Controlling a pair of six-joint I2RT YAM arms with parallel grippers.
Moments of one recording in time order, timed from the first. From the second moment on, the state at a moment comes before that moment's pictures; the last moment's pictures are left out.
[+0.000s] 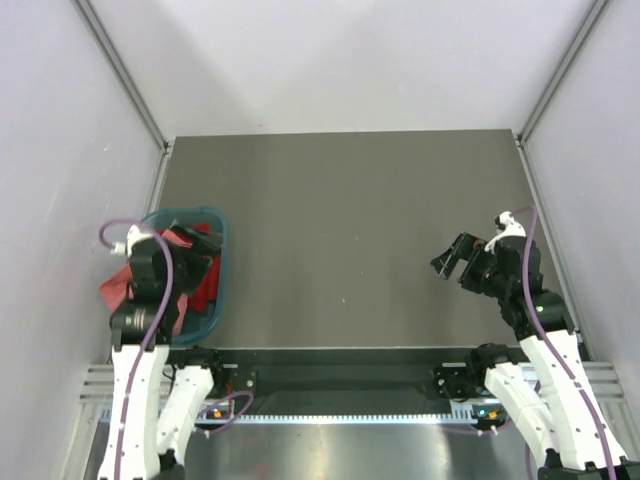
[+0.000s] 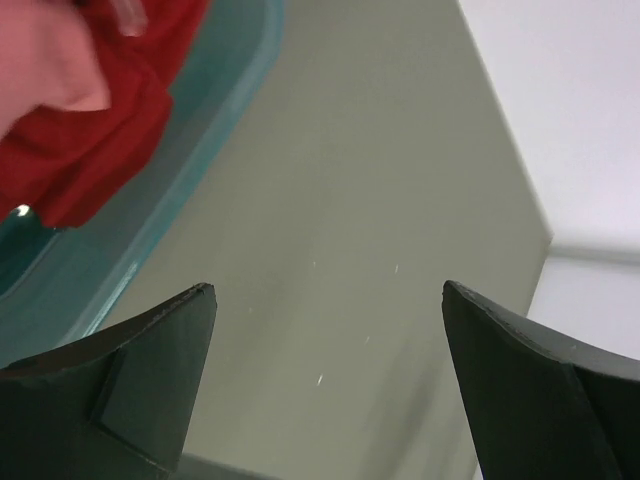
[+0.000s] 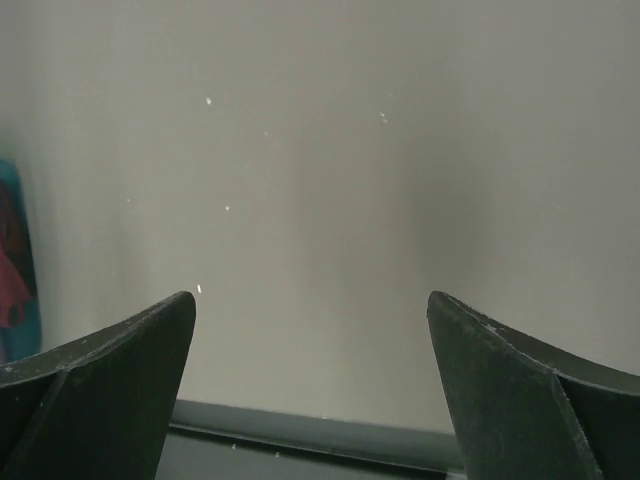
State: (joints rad) left arm 0.00 0.57 0.87 -0.83 -0.04 -1.00; right arm 0.15 0.59 0.68 -0.72 -0.13 0.55
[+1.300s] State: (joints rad) left arm 0.37 1.63 1.41 -1.08 -0.25 -0.83; right arm 0.15 1.09 1.03 -0.97 -0.30 0.43
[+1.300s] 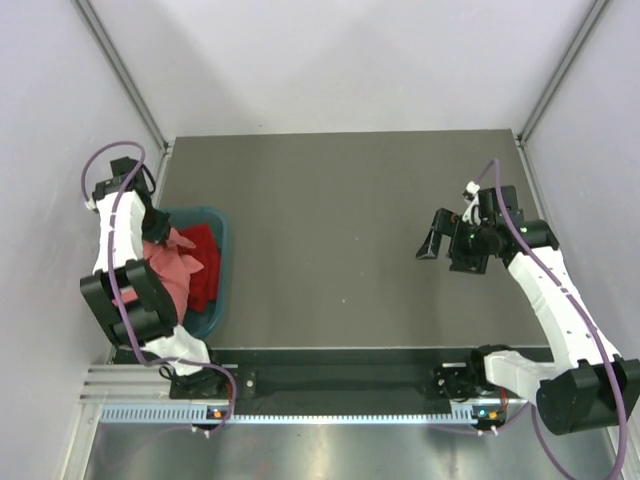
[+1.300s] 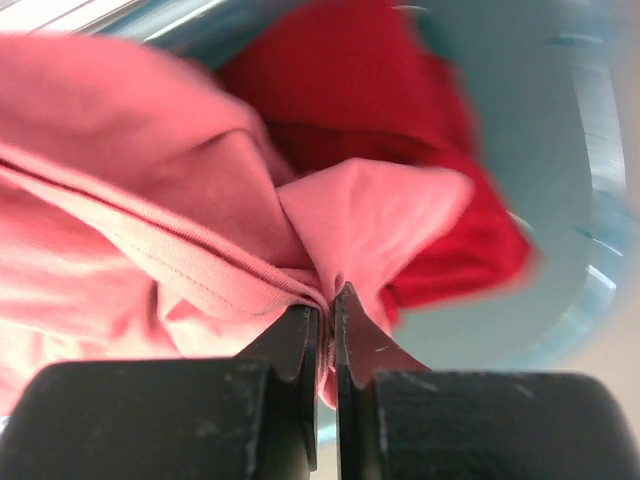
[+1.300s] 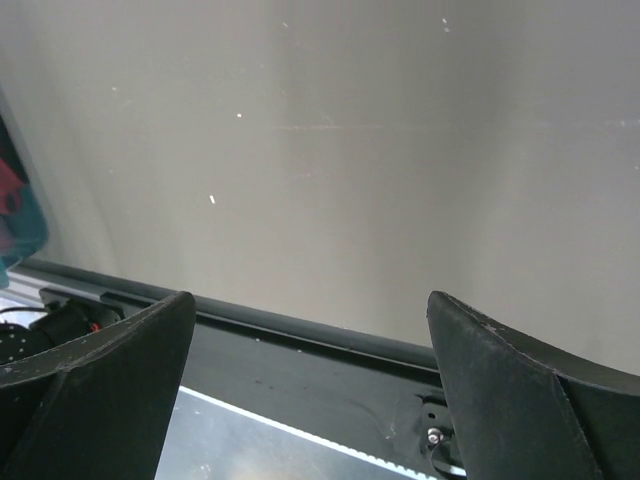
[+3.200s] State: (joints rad) left arm -0.56 1.27 1.08 -0.88 0.21 -0.73; right arm 0.15 1.31 1.02 -0.96 -0.10 0.41
